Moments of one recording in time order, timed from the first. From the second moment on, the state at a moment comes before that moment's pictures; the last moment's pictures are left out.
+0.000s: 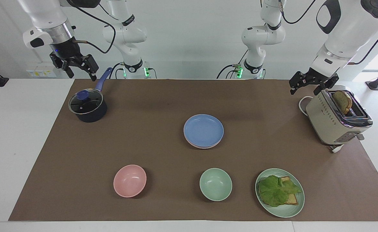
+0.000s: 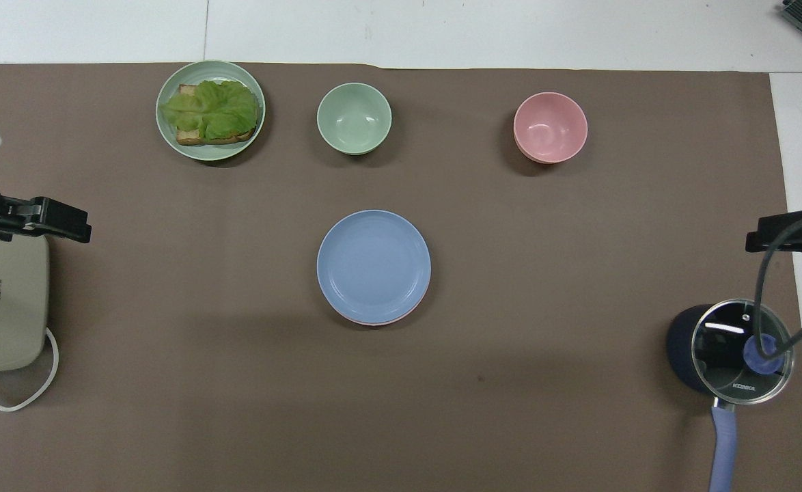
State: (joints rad) left arm 0.03 0.00 -0.10 -1.61 -0.02 1.57 0.02; right arm 0.06 -0.13 -0.13 -1.67 0.01 1.59 0.15
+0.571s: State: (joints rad) left arm 0.03 0.00 -0.10 -1.61 -0.02 1.57 0.02; right arm 0.06 -0.13 -0.14 -1.67 0.01 1.59 0.03
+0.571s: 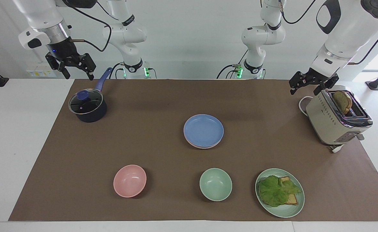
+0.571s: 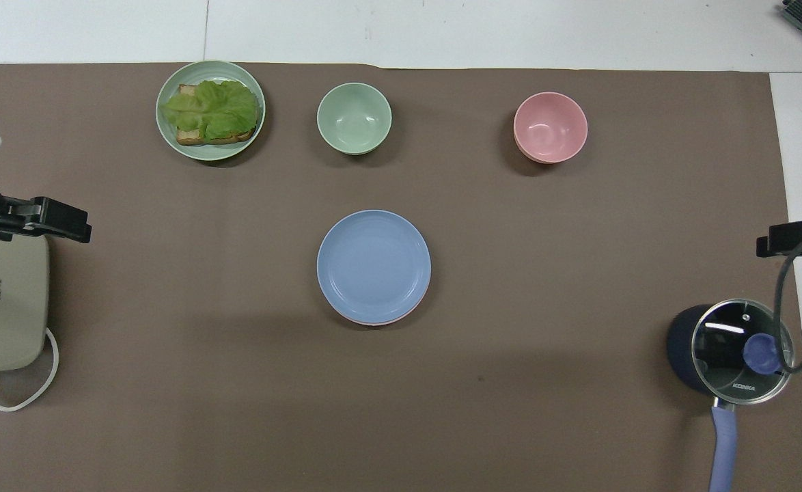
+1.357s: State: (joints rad) left arm 0.03 0.00 -0.10 -1.61 -0.02 1.57 0.02; right arm 0.06 -0.13 -0.13 -1.68 0.00 1.58 -0.01
